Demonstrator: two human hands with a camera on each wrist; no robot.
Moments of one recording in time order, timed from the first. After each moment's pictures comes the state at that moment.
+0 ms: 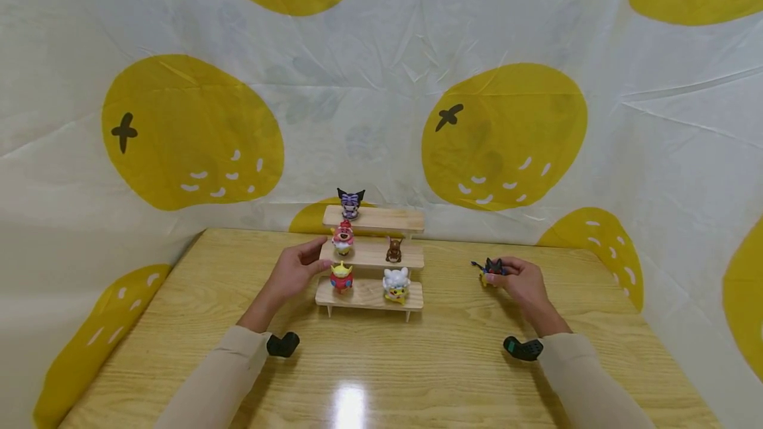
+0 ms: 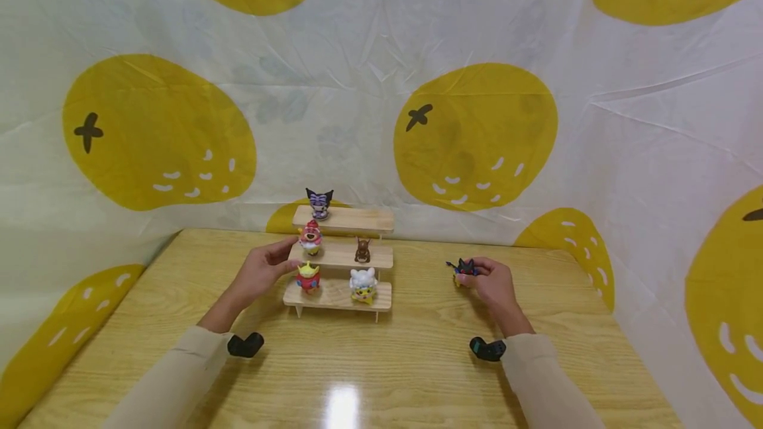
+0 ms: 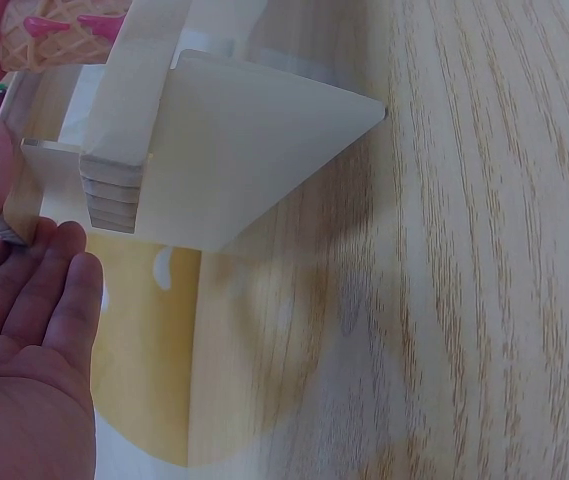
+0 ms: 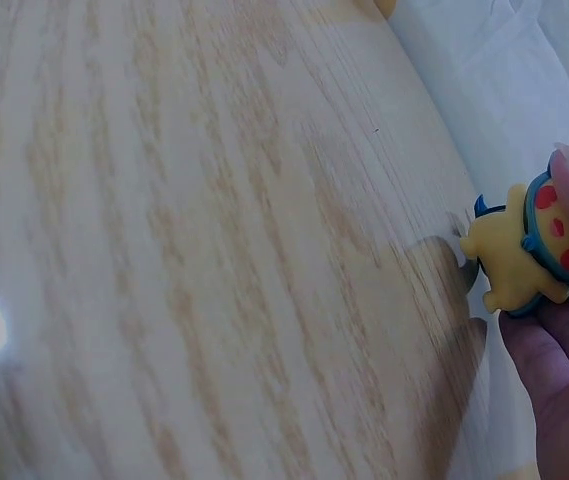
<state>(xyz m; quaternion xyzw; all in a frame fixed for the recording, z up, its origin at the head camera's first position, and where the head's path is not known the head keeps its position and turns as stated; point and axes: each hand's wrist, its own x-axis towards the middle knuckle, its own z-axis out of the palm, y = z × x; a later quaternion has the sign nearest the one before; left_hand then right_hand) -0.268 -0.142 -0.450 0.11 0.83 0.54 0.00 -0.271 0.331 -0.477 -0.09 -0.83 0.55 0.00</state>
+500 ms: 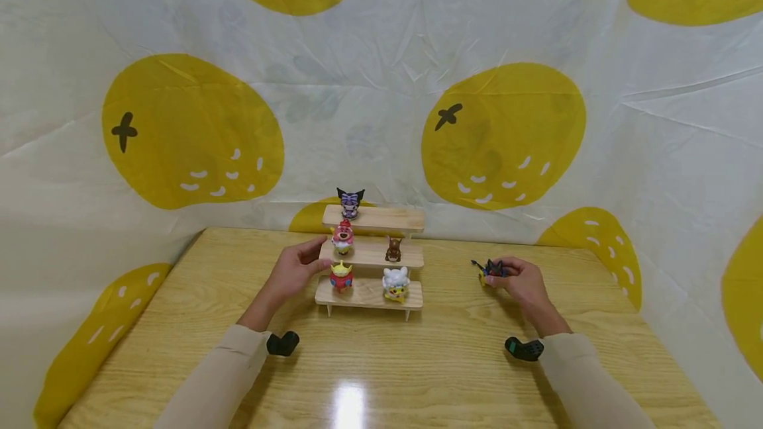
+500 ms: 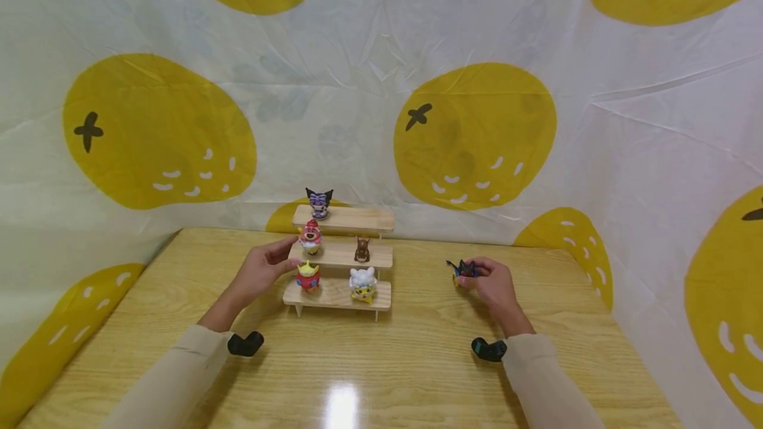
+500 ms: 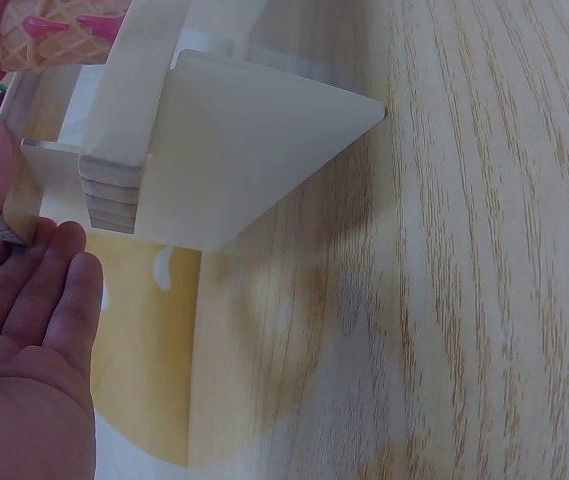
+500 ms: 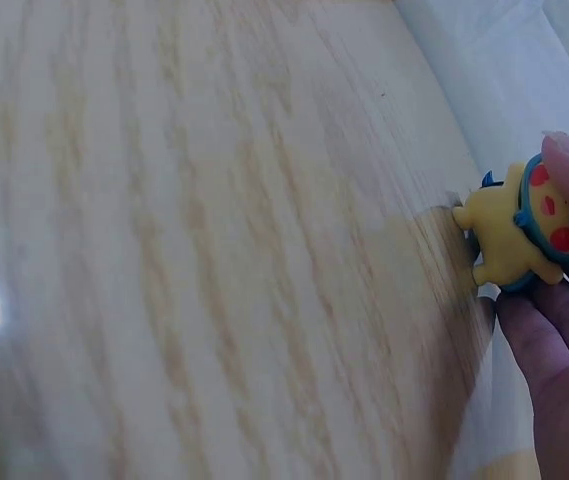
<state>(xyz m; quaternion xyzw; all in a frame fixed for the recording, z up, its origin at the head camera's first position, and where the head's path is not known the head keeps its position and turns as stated) -0.267 -0.142 -0.449 0.11 0.82 0.56 0.01 -0.267 0.335 -0.477 -0.07 -0.83 0.55 0.00</state>
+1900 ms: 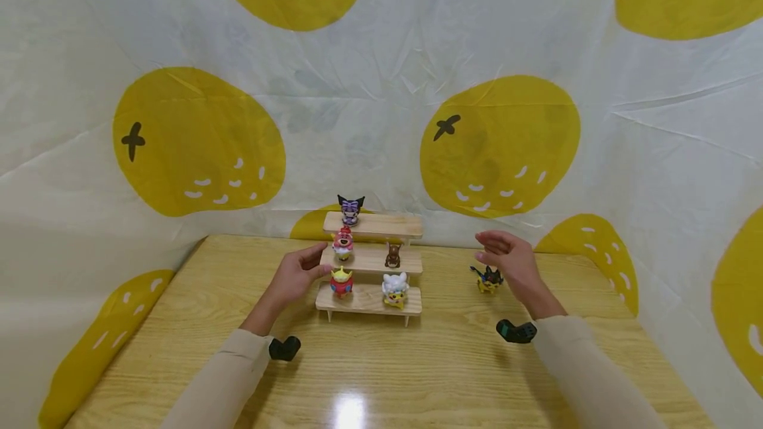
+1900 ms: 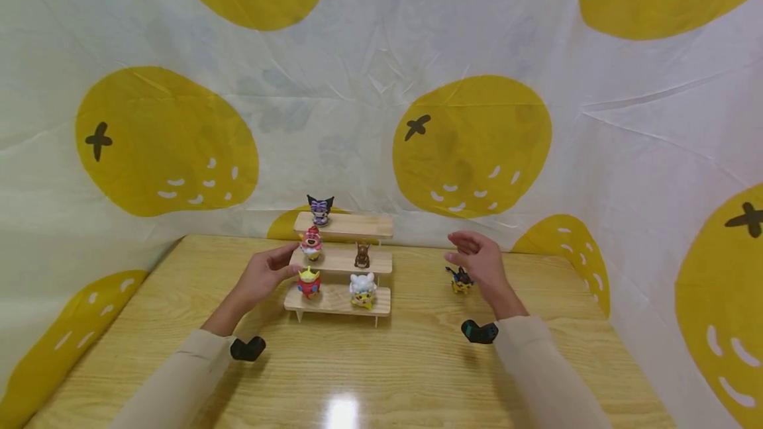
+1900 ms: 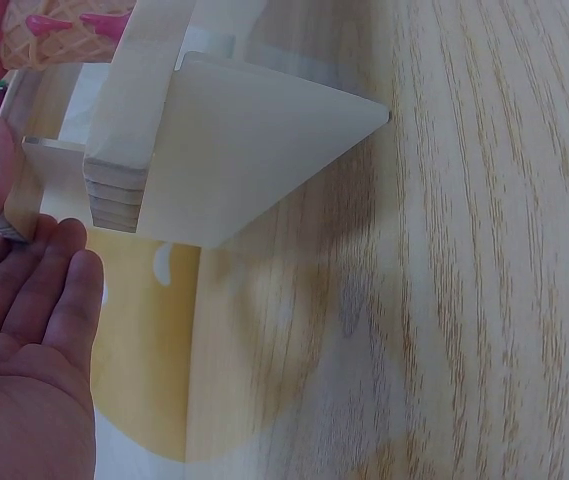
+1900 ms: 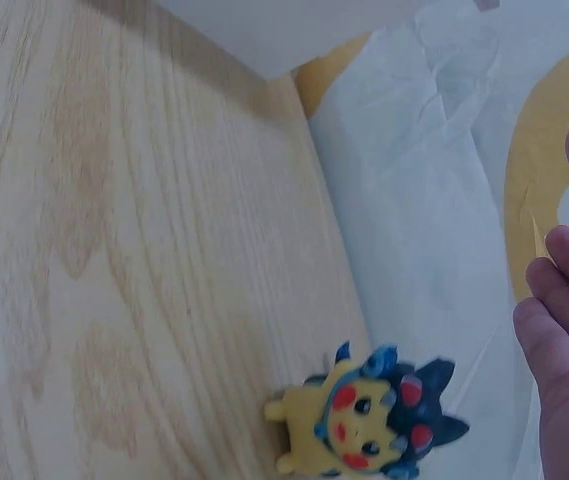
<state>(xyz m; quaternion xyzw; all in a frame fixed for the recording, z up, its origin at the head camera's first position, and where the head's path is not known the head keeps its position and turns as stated) -0.268 -0.141 -0.448 0.10 0.84 0.54 0.01 -0.271 0.309 -0.413 0.06 -0.80 0.60 0.03</state>
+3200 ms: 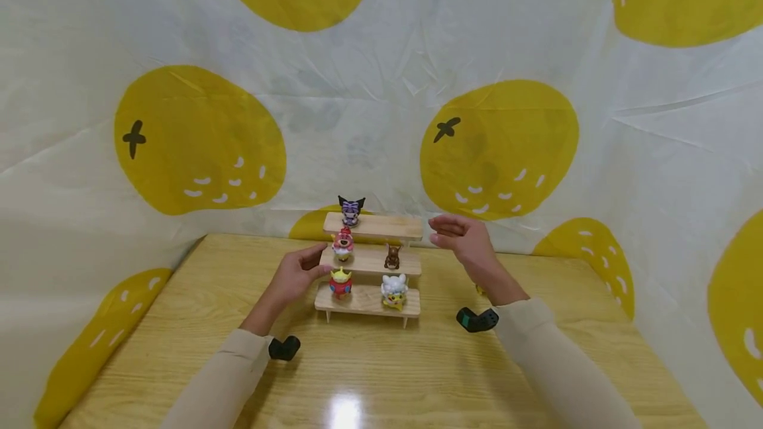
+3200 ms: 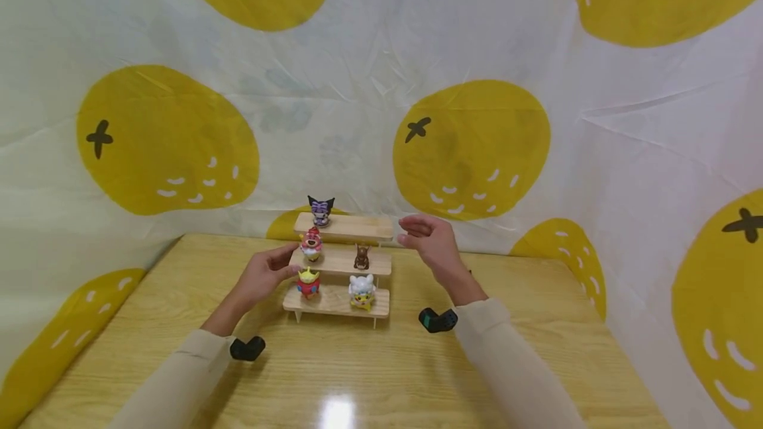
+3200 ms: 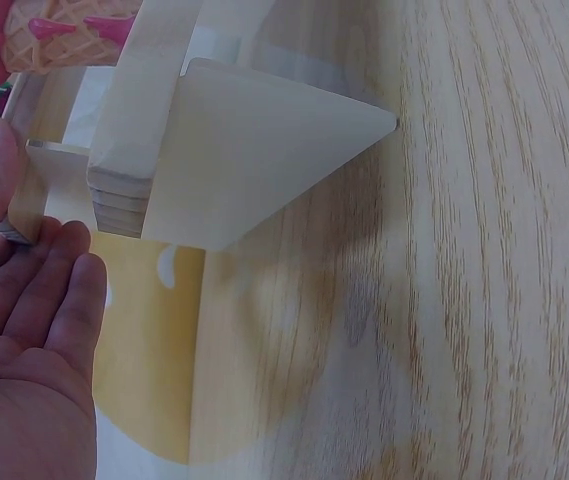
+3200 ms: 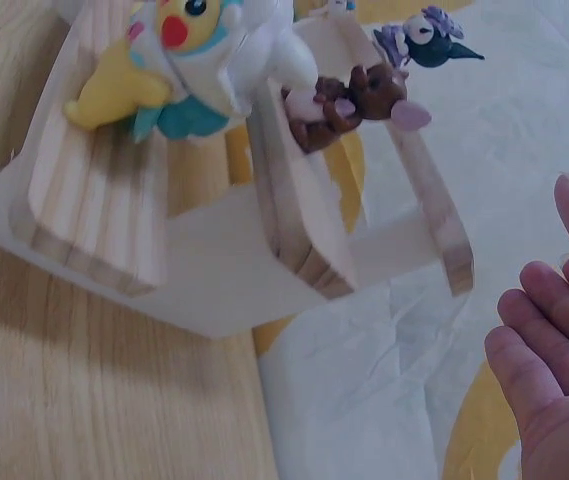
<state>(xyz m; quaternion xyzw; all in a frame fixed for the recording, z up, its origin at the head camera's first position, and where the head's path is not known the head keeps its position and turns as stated) -0.268 -0.141 -0.448 0.11 0.83 0.55 0.00 -0.277 0.221 -0.366 0.11 -0.77 0.62 0.01</state>
